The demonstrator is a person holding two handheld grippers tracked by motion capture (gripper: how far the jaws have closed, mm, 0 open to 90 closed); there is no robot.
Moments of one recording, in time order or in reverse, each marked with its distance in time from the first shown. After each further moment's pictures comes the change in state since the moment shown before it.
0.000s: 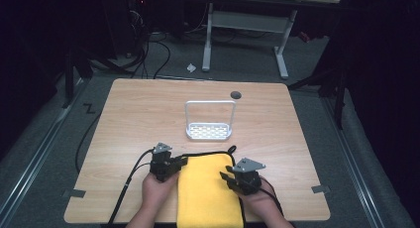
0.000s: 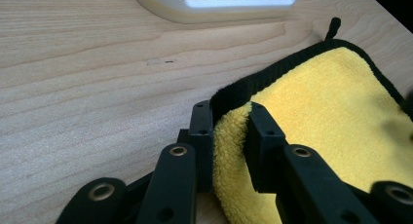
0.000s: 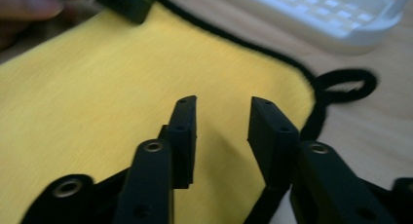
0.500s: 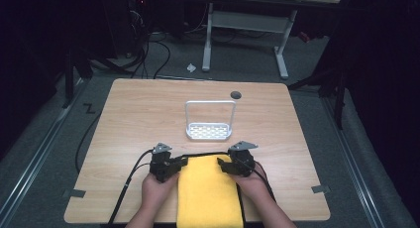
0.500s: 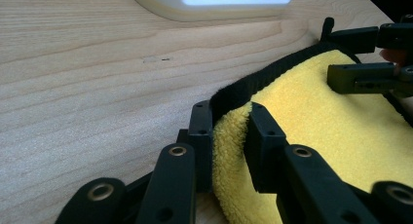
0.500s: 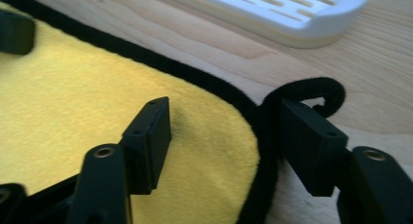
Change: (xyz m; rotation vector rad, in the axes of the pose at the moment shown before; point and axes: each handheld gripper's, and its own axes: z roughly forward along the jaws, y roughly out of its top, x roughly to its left) left arm 0.001 -0.001 -0.001 0.004 -0.018 -0.008; right arm -0.030 0.017 0.046 0.084 -0.082 0.145
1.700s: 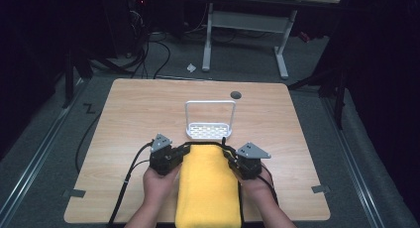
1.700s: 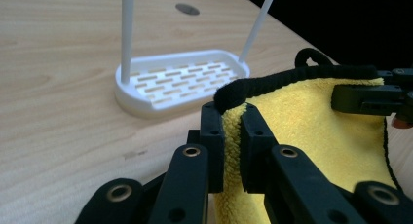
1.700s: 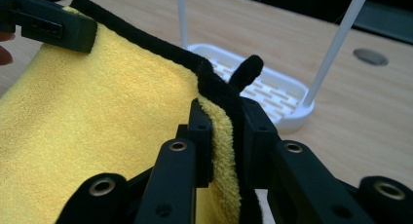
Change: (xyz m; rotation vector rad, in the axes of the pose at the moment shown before) left arm -0.037 0.038 -0.036 -0.226 -0.007 0.093; right arm 0.018 0.012 -0.059 -0.288 -0.029 -0.090
